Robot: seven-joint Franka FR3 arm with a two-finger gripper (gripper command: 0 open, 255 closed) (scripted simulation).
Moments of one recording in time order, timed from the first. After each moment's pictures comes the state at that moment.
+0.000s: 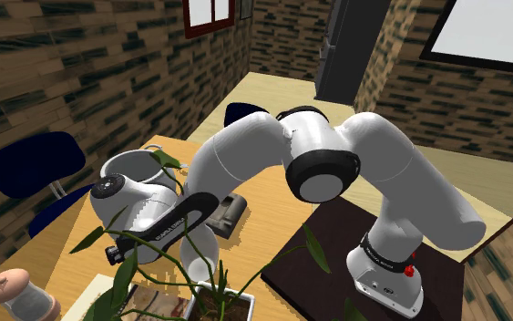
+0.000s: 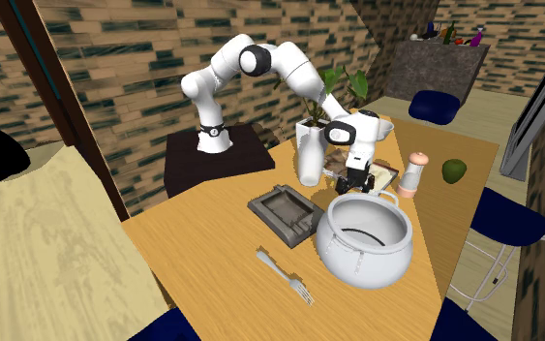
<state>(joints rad) 0.78 0.96 -0.11 -1.39 -0.07 2.40 0.84</state>
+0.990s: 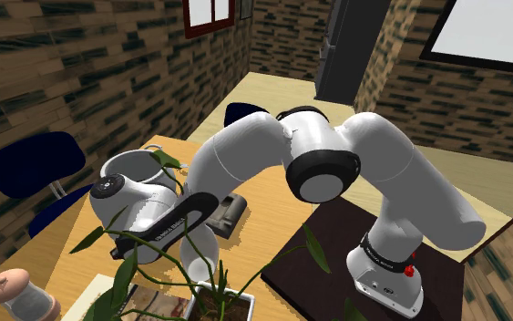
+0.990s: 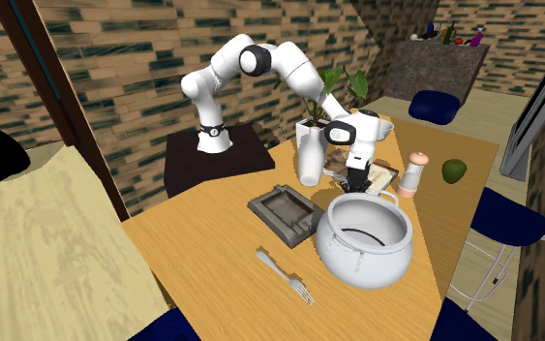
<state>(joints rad) 0.78 0.96 -0.11 -1.39 -0.07 2.40 0.84</state>
